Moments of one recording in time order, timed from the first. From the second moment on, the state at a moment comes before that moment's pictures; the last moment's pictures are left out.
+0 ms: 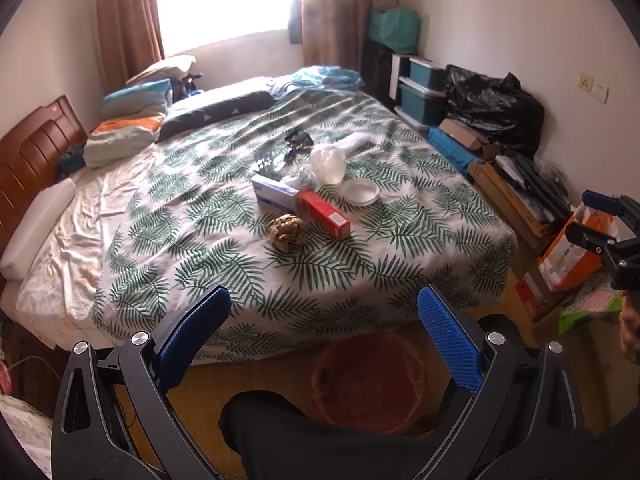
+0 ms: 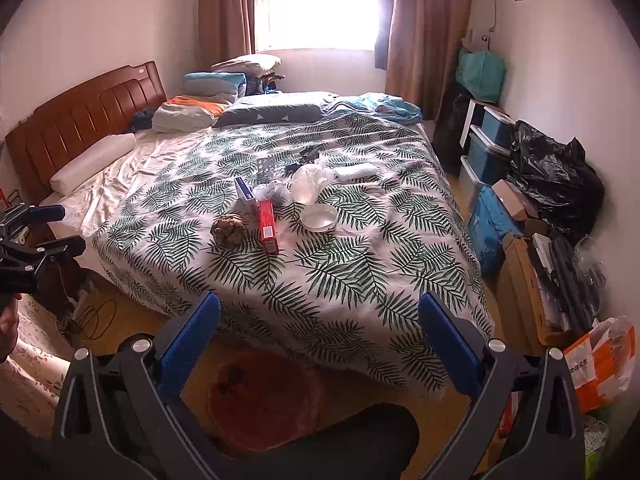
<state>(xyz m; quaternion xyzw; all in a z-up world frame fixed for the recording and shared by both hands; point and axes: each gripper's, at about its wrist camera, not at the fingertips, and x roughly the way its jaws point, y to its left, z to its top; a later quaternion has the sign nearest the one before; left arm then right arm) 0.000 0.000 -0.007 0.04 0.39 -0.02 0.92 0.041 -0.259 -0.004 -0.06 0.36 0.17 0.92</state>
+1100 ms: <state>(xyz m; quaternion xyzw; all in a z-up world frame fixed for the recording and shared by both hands) 0.003 0.002 -0.017 0.04 0.39 -0.01 0.92 0.042 -0.263 -0.006 -0.06 0.36 0.17 0.92</state>
